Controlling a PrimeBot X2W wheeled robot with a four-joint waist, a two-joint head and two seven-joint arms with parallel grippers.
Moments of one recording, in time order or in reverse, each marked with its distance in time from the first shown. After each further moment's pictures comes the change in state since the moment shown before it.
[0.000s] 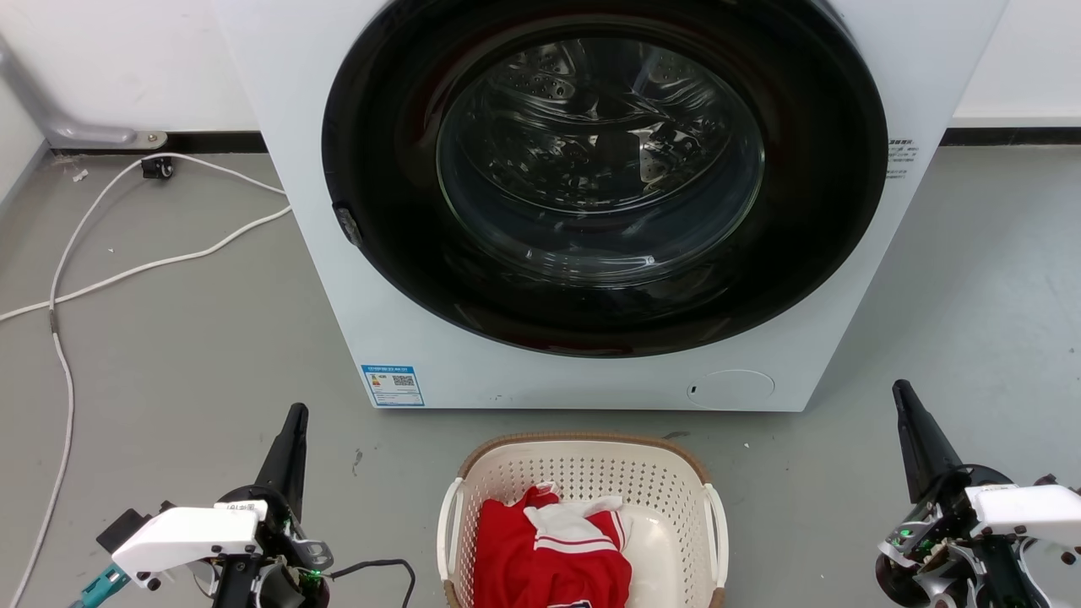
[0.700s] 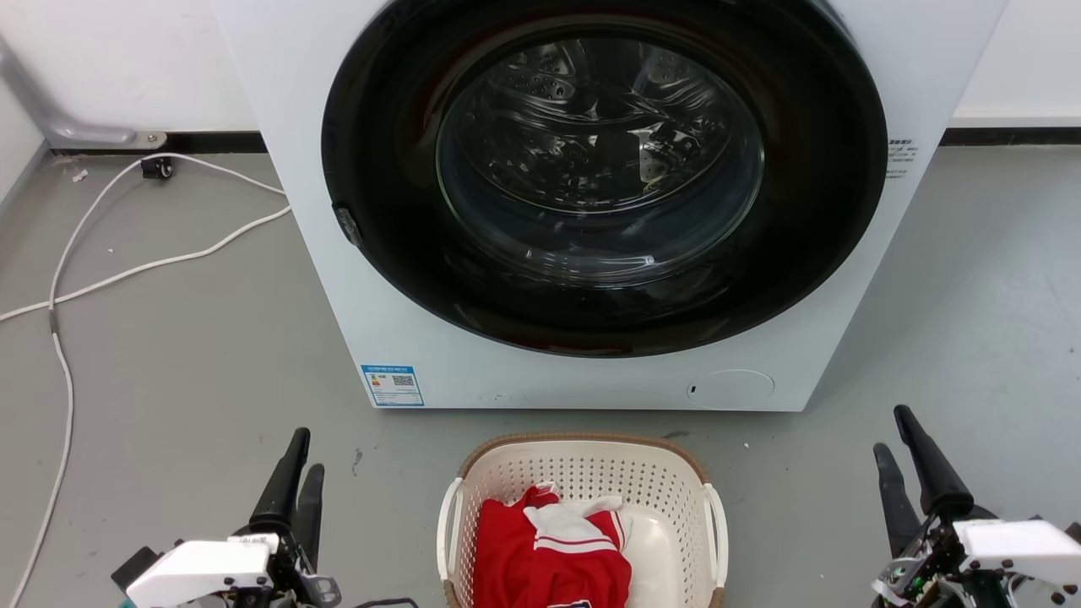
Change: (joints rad) left arm 0.036 -0.008 -0.003 0.041 0.003 0.001 0.000; right arm 0.038 0.005 0.001 0.040 -0.001 0.000 0.000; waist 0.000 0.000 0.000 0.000
